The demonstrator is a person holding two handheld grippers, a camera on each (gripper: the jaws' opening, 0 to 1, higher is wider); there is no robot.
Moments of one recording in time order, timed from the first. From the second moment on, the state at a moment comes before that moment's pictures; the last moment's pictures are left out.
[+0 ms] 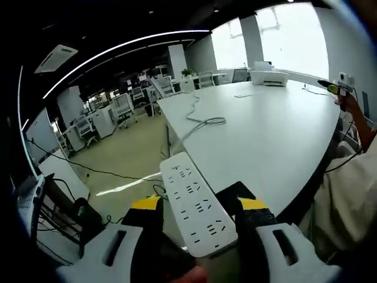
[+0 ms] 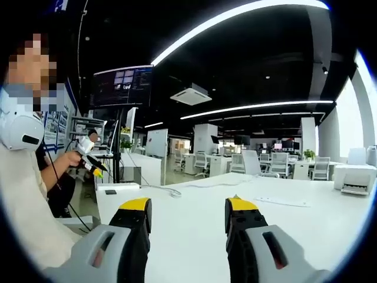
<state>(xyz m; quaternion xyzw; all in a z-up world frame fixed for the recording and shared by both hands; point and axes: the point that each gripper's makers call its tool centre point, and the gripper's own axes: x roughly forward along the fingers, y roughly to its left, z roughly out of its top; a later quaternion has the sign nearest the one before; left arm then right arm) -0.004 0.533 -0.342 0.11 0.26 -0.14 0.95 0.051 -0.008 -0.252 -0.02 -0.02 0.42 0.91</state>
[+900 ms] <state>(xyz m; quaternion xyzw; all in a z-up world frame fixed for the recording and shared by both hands) -0.014 0.538 -0.366 0.08 0.30 -0.17 0.94 0.048 -0.003 -0.259 -0.02 -0.02 0.44 0.90</state>
